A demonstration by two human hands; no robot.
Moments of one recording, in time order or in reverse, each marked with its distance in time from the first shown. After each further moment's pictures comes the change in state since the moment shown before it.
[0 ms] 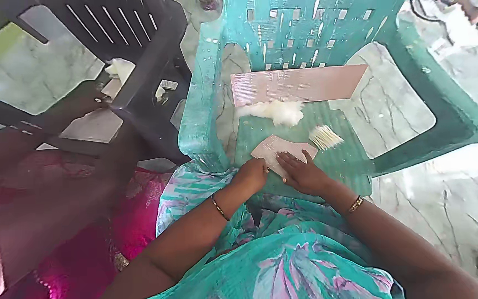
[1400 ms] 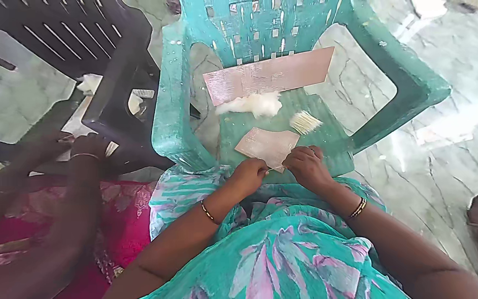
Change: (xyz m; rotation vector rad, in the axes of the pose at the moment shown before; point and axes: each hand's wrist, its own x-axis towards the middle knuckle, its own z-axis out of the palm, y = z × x) left_hand -0.025 0.014 0.012 0.003 -0.013 0.311; right_hand -0.057 -0.011 0.023 -0.007 0.758 -0.005
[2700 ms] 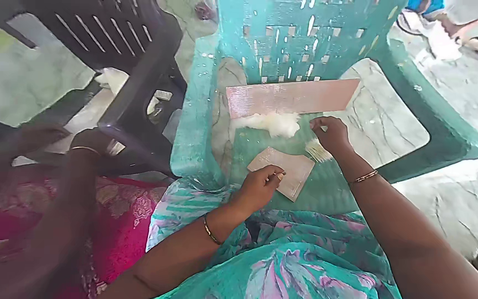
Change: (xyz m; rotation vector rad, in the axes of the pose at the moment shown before) left_hand 0.010 -0.008 -0.020 -0.514 0.232 0.074; right_hand 0.147 0.100 -0.020 0.121 -0.050 0.471
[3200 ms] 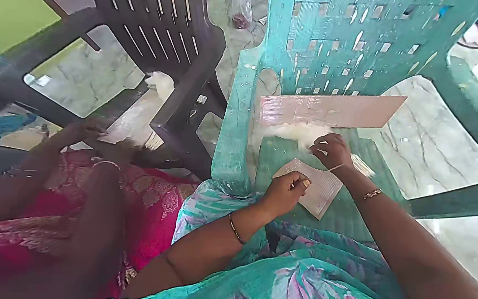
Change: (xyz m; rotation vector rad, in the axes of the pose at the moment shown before) left_hand 0.013 -0.005 -0.011 -0.186 0.007 -0.021; right_hand 0.012 -0.004 0.071 0.004 -0.024 -0.422
